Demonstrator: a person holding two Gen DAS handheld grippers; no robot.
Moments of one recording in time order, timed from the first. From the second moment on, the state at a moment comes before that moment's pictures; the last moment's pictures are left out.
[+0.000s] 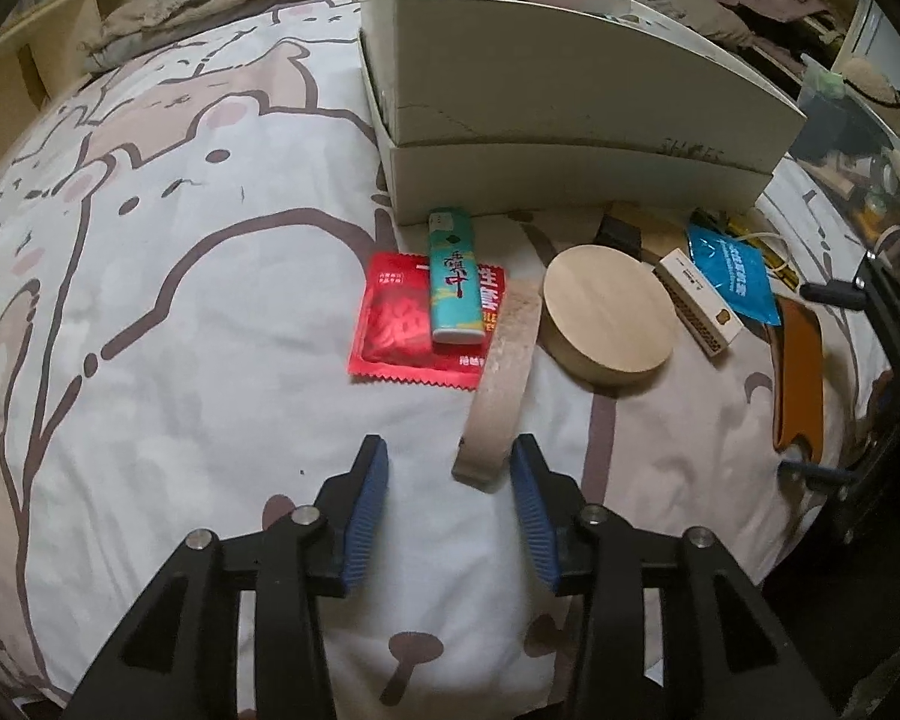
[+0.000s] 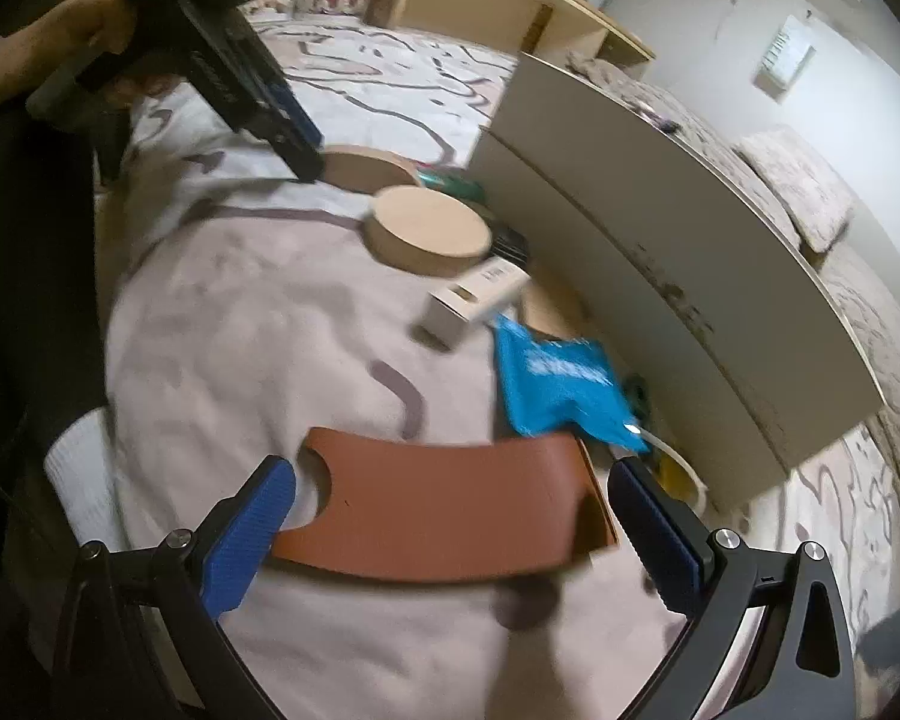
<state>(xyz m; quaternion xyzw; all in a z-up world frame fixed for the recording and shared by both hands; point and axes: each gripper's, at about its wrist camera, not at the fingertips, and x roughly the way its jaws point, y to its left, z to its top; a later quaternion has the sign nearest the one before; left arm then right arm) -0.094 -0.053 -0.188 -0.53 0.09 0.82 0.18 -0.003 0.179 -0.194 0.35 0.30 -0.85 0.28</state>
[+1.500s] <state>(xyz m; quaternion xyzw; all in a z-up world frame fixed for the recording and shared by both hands) -0.113 -0.072 -0.188 -0.50 0.11 0.86 0.08 -0.068 0.255 -0.194 0.44 0.11 -0.88 0.13</state>
